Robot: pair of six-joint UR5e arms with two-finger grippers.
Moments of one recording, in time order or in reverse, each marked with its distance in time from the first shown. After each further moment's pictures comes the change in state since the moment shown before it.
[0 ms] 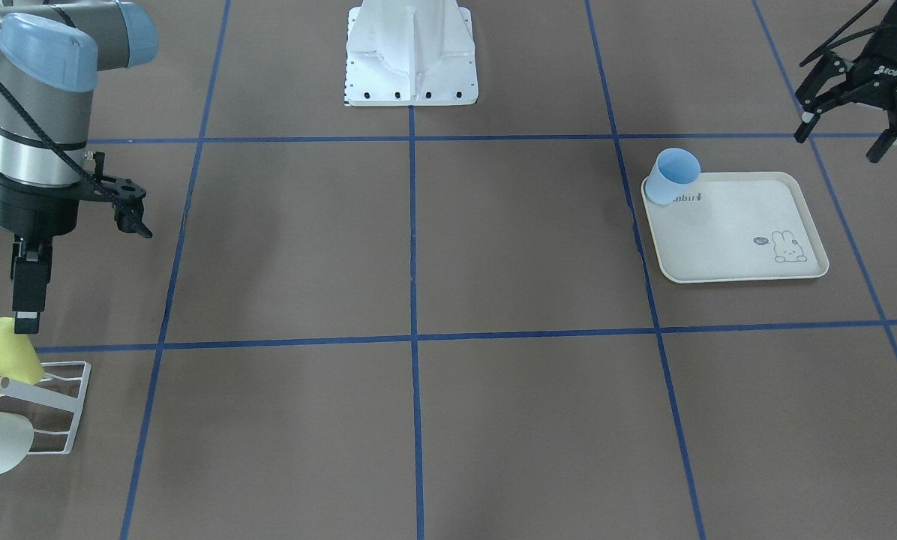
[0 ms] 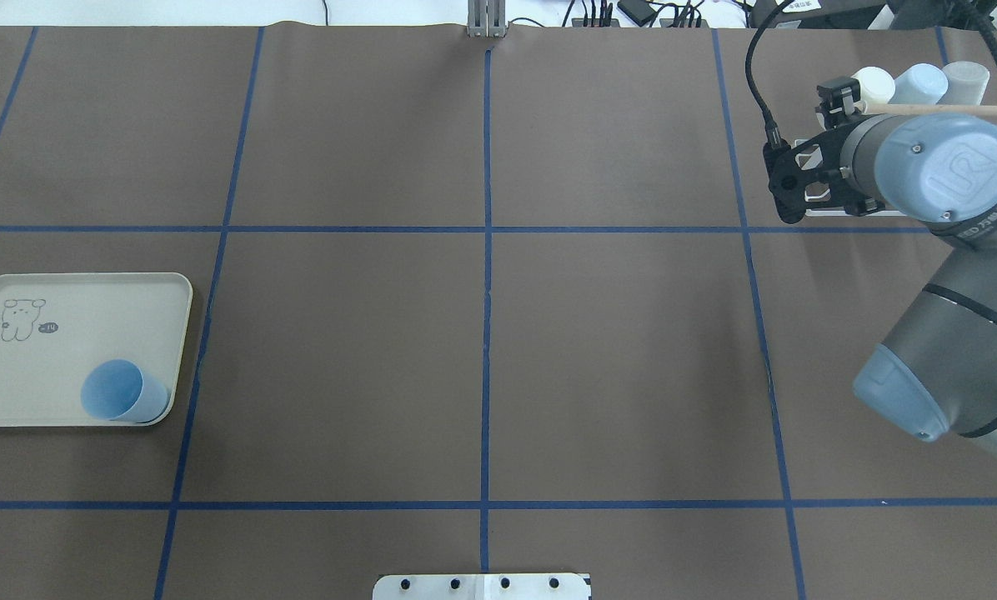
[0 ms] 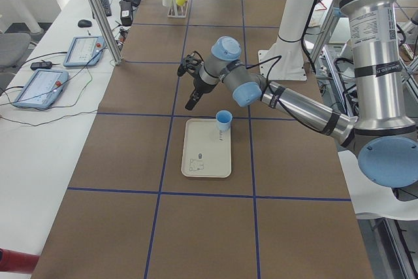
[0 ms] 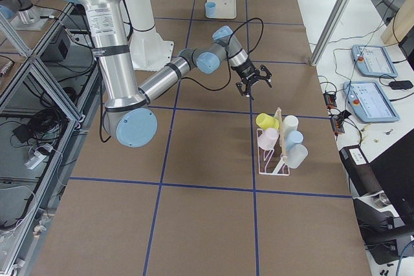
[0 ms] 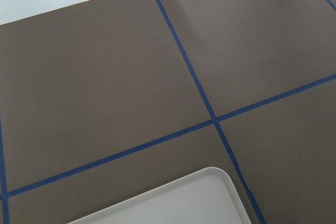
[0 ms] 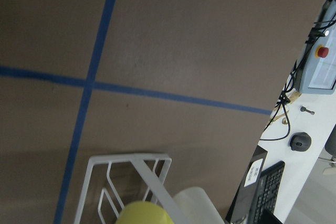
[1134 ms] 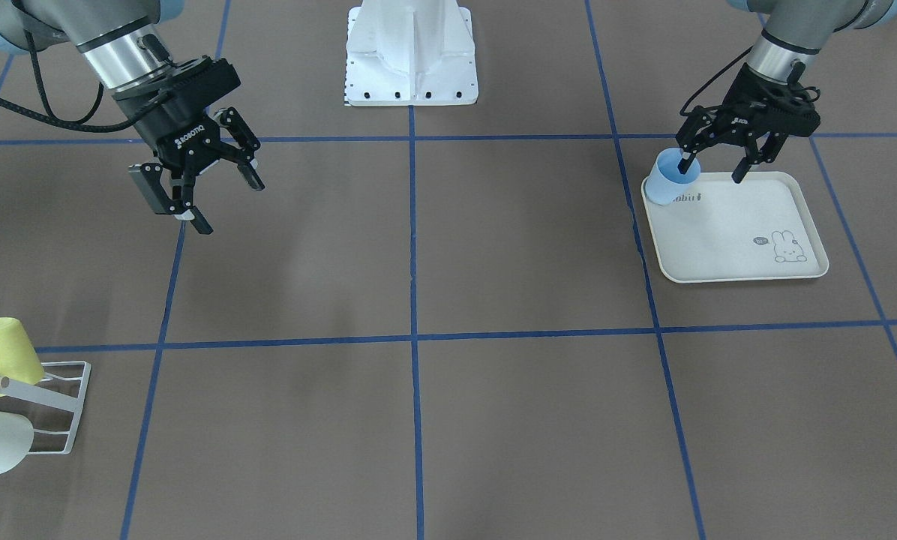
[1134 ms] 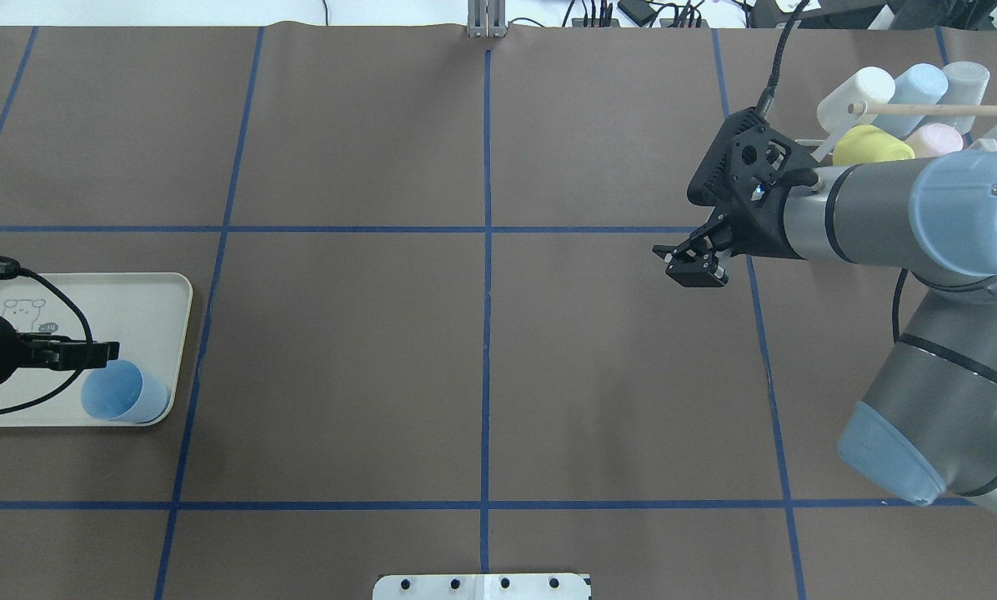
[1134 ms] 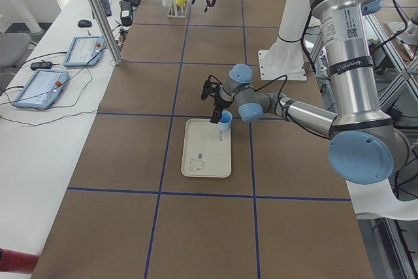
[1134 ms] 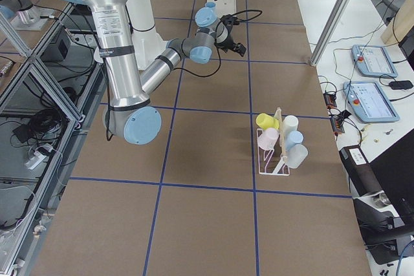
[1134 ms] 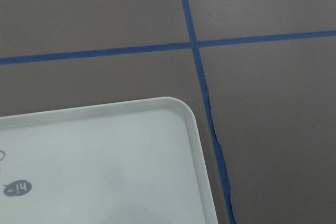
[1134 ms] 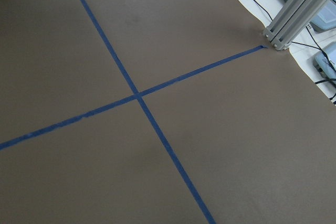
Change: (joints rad) left arm 0.443 0.107 0.100 -0.222 0.333 -0.412; right arm -0.112 0.019 0.103 0.283 0.311 0.921
